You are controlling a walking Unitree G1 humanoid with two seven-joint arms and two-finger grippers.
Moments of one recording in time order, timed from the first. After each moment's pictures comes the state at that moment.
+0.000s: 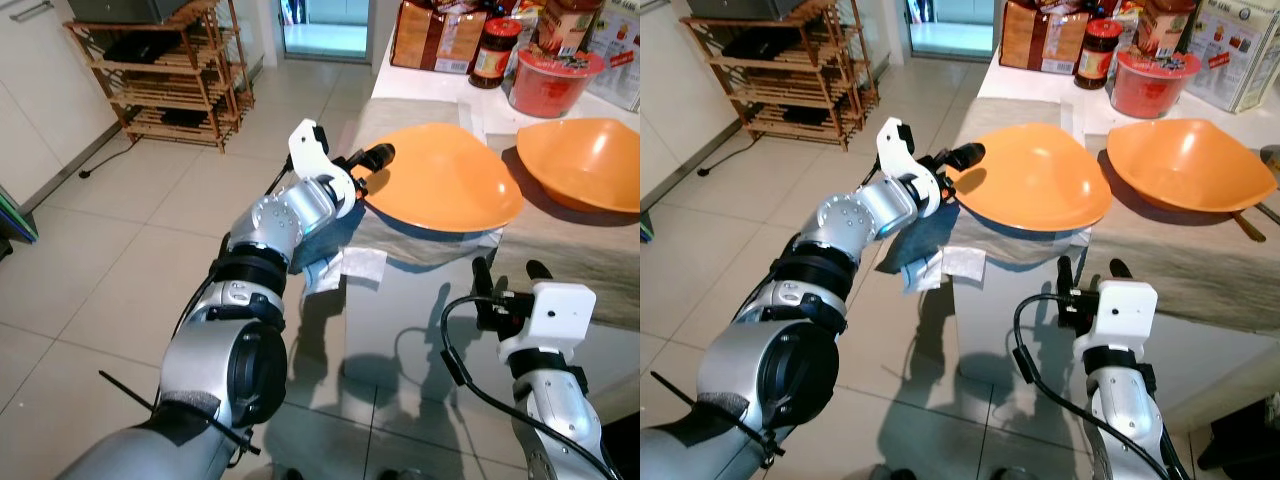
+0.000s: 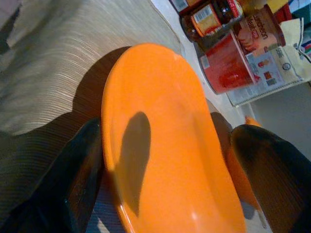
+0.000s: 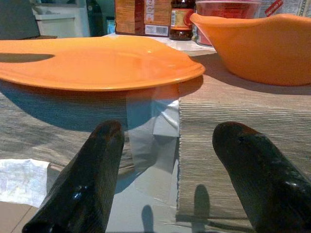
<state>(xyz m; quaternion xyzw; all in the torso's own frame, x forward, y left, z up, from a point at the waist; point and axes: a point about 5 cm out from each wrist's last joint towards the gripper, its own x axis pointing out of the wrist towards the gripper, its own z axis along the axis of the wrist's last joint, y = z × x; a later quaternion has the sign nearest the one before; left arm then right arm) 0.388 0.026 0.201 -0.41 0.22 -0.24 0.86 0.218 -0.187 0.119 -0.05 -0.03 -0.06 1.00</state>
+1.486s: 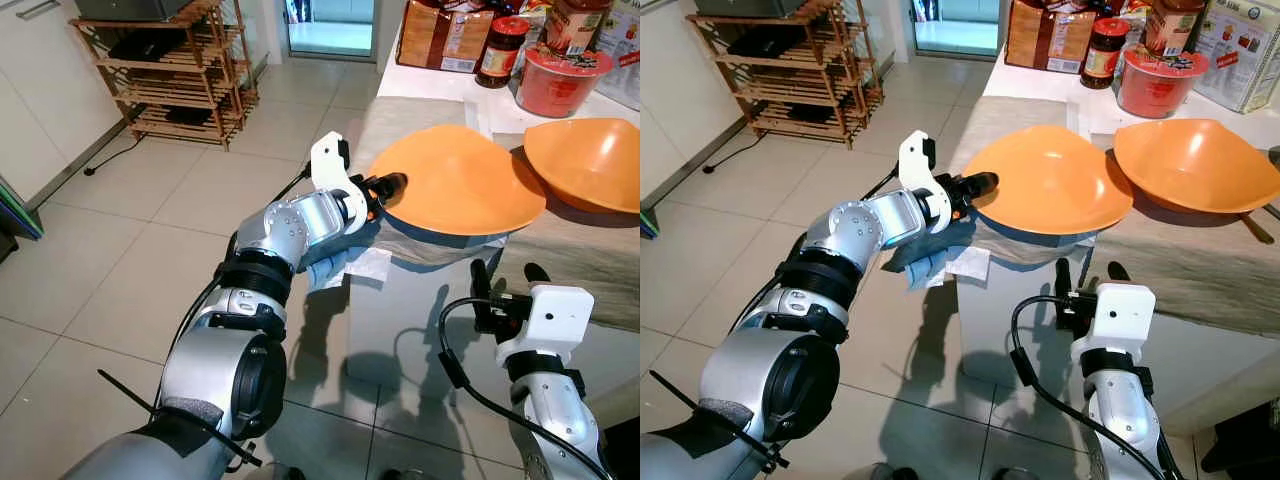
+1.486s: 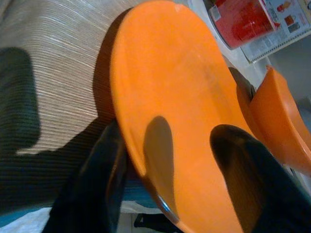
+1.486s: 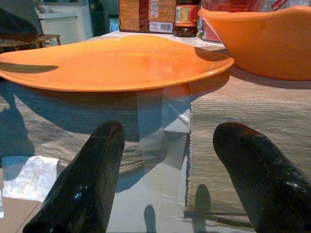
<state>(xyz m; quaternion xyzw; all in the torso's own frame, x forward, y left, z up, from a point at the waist) 0.376 0.012 0.184 -0.33 0.26 -0.28 0.86 0.216 -0.184 0.118 -0.04 -0.03 -0.06 1.00</state>
